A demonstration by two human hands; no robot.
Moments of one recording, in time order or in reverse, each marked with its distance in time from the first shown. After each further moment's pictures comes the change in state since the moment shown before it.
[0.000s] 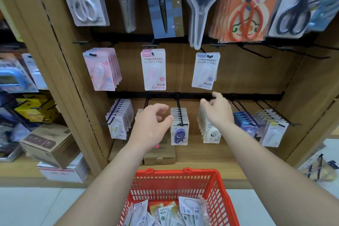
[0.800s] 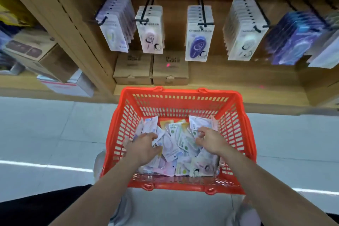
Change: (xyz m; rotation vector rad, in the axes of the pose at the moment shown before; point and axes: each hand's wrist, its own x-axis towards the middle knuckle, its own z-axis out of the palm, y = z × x) left_hand -0.191 -0.254 0.120 0.526 -0.749 -0.559; right_hand -0.184 0.261 0.170 -0.354 -0.952 0.175
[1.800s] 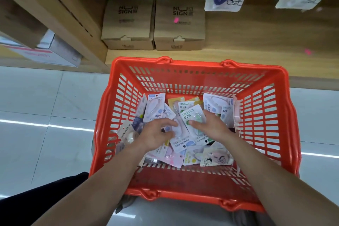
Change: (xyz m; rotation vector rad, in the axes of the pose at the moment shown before) left_hand 0.065 -0.019 0.064 -0.583 -0.125 0.125; right_hand 0.063 0.004 0.055 0.363 -0.088 0.002
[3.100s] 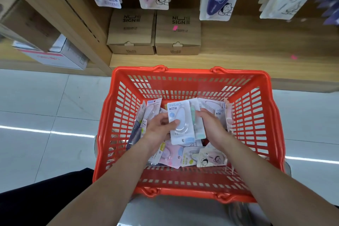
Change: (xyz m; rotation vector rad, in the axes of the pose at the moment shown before) left_hand -0.024 0.036 0.018 -0.776 0.137 -0.158; right_hand -0.032 -0.012 0.010 0.684 0.005 0.103
